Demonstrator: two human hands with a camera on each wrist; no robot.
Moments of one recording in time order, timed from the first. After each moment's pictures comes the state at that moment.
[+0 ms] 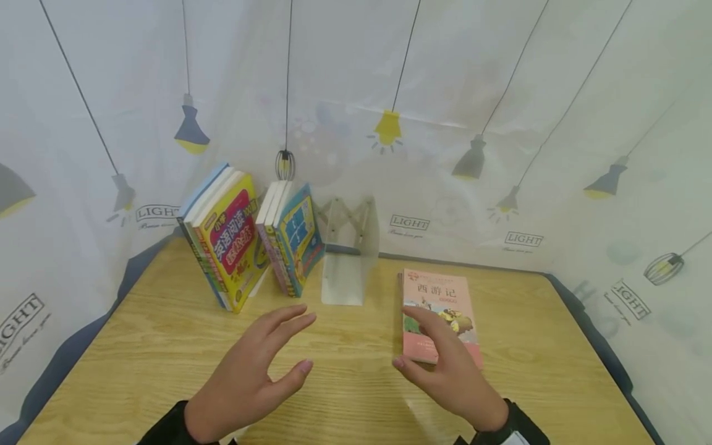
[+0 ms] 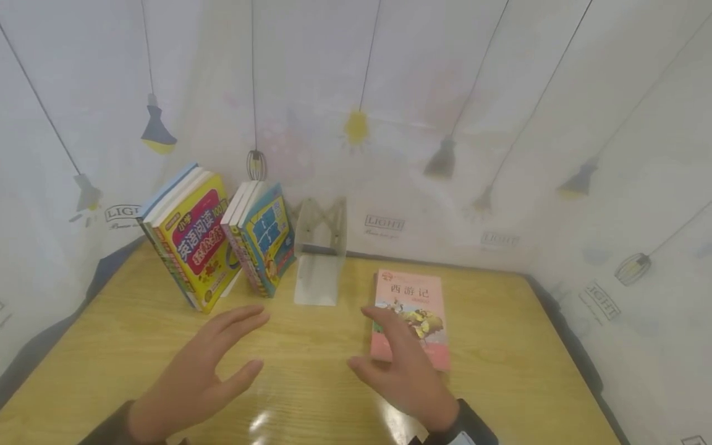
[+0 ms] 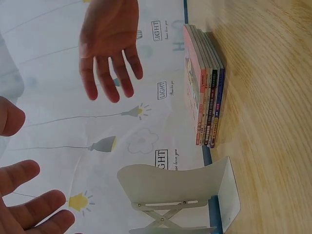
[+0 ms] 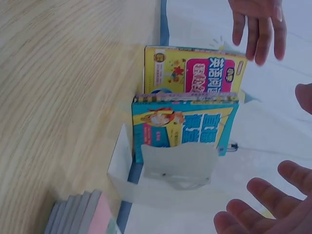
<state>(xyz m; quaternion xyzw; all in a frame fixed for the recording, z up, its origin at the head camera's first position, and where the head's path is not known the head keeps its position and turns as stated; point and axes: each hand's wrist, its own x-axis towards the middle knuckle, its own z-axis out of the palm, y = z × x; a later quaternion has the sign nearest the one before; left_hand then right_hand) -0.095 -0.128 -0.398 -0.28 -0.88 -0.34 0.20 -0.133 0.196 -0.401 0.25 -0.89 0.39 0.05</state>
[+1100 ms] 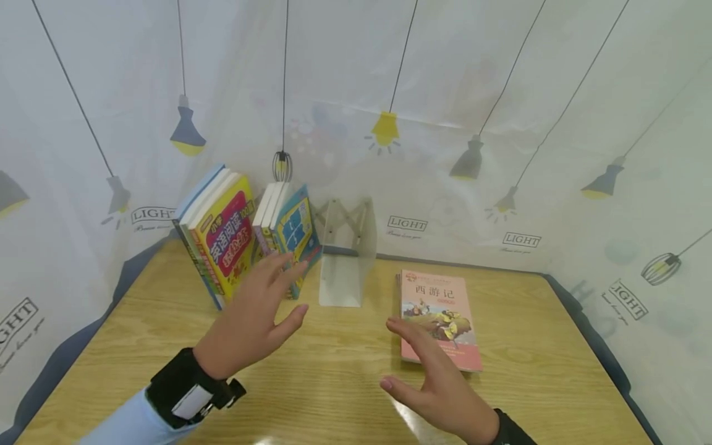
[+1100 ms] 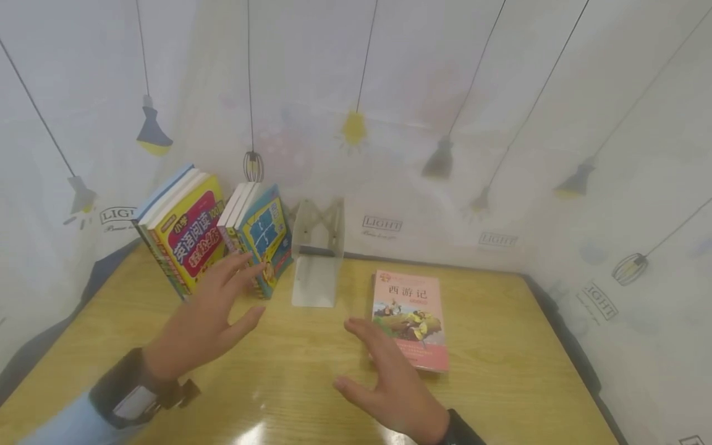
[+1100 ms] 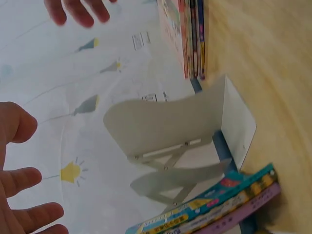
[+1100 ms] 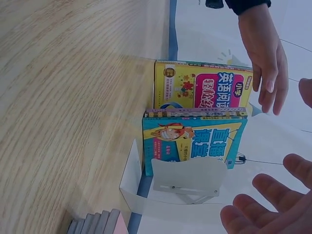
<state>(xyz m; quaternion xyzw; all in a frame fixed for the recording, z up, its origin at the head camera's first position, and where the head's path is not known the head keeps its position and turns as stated) -0.166 -0.140 -0.382 -0.29 -0.88 -0.22 0.29 -0.118 0.187 -0.406 0.31 -0.88 0.36 0.06</state>
